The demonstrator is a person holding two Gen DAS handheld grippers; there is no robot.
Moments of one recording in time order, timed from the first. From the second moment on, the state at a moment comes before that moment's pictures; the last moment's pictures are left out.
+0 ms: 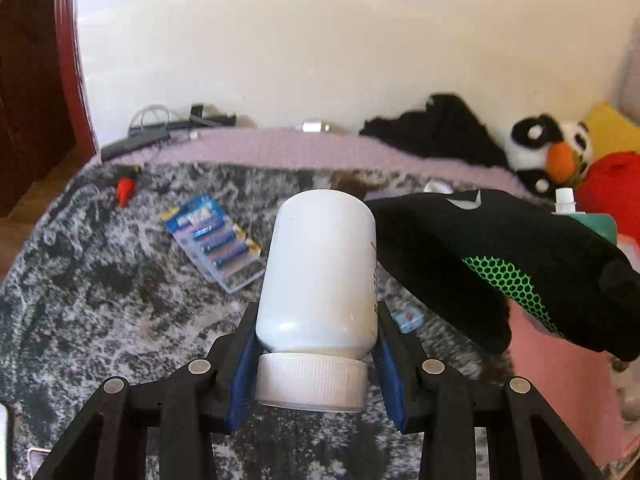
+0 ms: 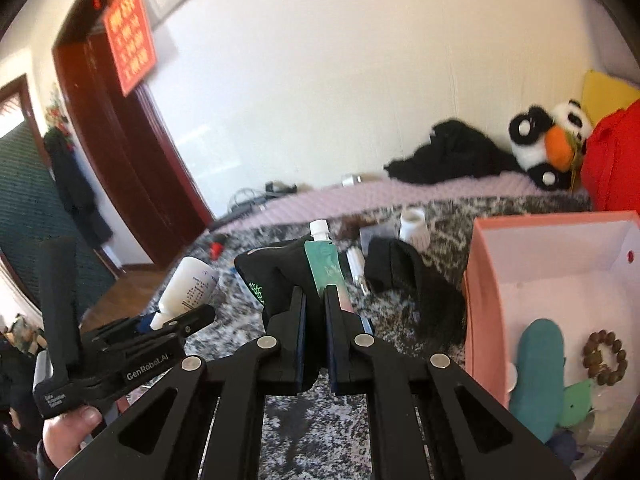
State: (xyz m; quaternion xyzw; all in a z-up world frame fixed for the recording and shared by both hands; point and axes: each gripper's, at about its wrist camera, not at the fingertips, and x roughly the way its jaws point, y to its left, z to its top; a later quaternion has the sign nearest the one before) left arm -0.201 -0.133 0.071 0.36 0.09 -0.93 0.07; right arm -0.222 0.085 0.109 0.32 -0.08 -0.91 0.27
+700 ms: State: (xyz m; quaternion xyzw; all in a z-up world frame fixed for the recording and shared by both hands) left arm -0.192 0.013 0.148 0.29 0.06 -0.95 -0.09; right arm -0.132 0.255 0.215 0.18 -0.13 -0.96 0.14
